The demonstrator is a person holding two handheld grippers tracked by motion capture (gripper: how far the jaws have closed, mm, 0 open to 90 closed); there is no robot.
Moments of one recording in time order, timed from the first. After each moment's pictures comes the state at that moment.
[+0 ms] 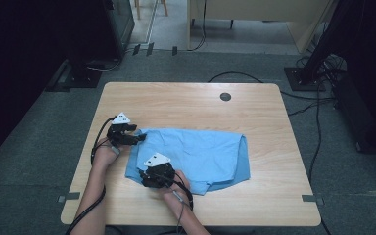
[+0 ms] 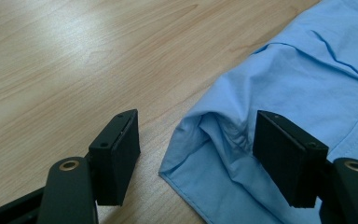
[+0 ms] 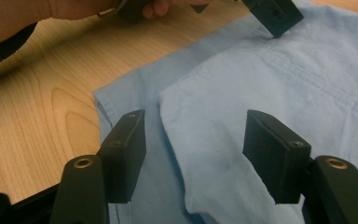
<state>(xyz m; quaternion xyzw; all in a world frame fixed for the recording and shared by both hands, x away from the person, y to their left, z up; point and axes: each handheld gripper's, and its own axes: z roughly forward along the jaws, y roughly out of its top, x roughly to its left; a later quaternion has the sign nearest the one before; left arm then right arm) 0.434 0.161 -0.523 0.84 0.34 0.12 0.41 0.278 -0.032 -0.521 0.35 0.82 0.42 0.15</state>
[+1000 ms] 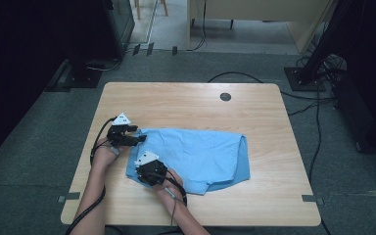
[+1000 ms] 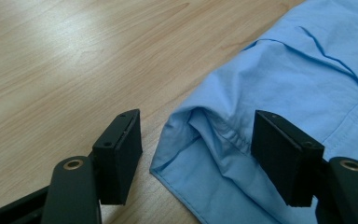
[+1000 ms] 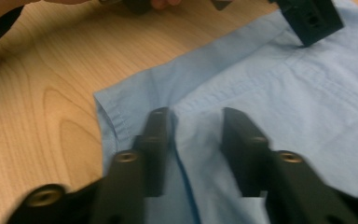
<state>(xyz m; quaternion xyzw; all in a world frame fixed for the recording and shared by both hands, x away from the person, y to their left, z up) 0.430 0.160 -0.523 0.84 0.33 0.12 0.41 0.289 -0.010 -0.523 0.33 0.85 0.39 0.15</state>
